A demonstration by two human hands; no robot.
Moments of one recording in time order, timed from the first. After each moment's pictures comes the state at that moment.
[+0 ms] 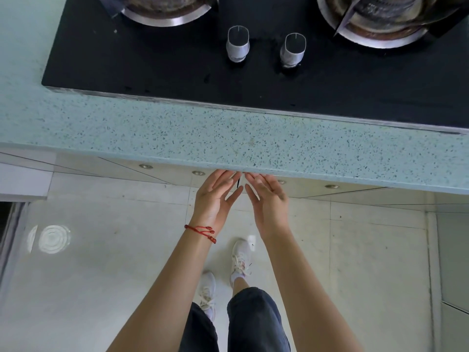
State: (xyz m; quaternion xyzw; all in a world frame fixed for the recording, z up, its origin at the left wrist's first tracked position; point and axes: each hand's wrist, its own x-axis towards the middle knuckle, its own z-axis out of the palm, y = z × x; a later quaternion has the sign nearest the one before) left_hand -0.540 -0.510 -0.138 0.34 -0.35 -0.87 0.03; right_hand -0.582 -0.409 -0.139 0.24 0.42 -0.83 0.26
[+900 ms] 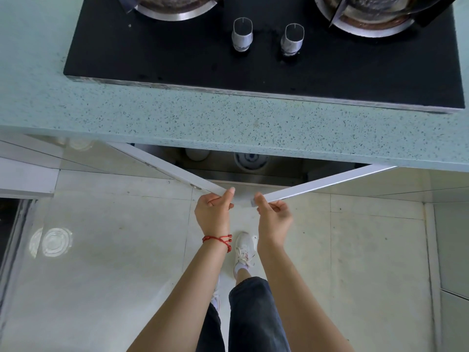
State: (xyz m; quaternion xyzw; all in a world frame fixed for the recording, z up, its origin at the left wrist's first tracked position) left_hand -0.484 -0.477 -0.139 0.55 -0.58 -0.58 0.12; right_hand -0.508 -0.396 -0.139 0.35 0.70 -0.60 0.16
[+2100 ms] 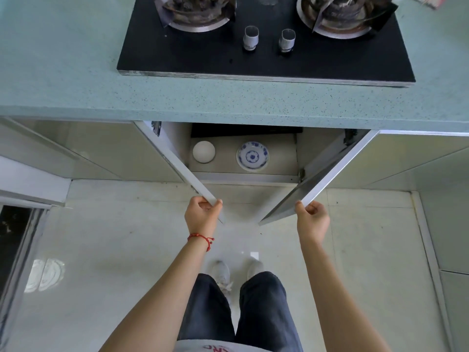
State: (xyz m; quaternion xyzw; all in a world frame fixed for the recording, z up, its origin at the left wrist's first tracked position) left_hand -0.345 -0.516 -0.133 0.47 -0.69 -0.54 0.09; right_hand -0.413 -0.313 -0.134 0.27 0.81 -0.51 0.06
